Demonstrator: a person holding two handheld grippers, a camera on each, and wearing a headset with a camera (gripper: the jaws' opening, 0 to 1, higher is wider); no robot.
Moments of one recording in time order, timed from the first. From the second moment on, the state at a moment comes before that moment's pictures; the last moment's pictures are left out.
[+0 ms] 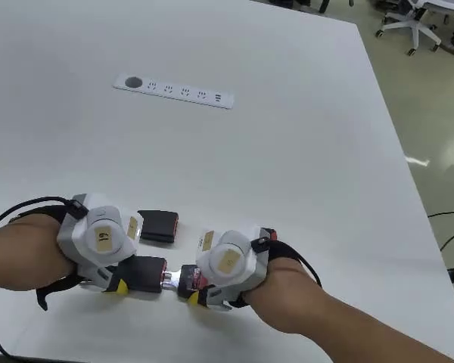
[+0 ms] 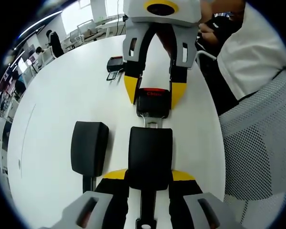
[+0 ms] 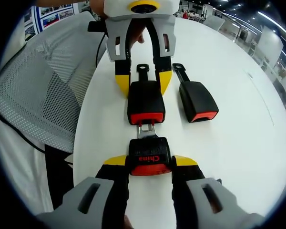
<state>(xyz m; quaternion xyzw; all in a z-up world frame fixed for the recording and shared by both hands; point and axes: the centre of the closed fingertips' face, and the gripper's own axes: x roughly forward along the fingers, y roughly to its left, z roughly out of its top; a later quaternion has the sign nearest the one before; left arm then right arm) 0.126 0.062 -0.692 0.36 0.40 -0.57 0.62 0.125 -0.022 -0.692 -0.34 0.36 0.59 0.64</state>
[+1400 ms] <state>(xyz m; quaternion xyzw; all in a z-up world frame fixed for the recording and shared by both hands) 0.125 0.064 -0.692 0.38 0.39 -0.58 0.61 0.124 -0.003 -0.692 -0.32 0.34 0.60 0.65</state>
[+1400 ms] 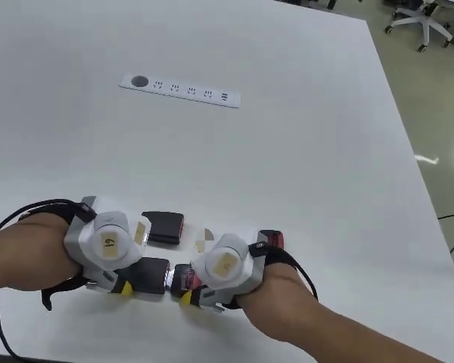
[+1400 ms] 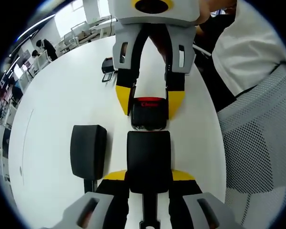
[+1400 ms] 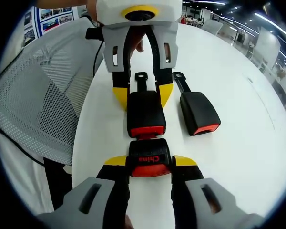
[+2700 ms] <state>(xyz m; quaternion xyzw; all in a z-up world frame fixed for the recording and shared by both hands) 0.127 0.063 -0.693 0.36 0.41 -0.57 0.62 0.129 -0.002 -0.692 -0.32 0.34 0.60 0.65</state>
